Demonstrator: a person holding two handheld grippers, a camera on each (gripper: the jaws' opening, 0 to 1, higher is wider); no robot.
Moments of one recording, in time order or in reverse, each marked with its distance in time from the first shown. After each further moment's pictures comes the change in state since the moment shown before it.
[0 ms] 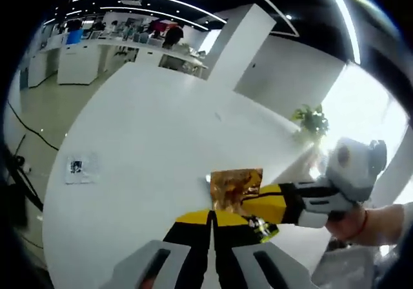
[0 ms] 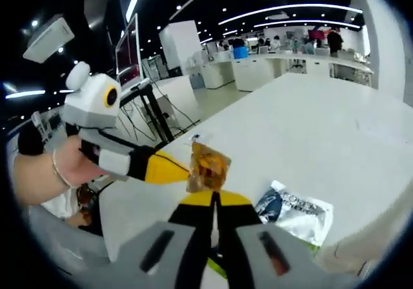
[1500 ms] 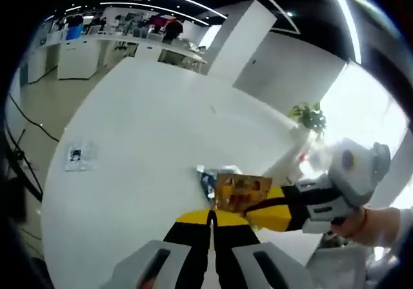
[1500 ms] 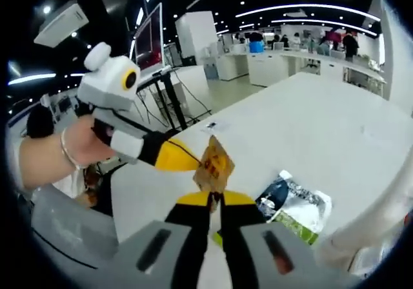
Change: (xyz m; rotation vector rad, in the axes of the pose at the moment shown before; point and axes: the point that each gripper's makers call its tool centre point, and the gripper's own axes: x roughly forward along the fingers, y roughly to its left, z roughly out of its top) left arm 0.042 -0.033 0.011 0.090 0.046 0.020; right arm -0.043 -0.034 0.007 -0.180 0.060 -0.042
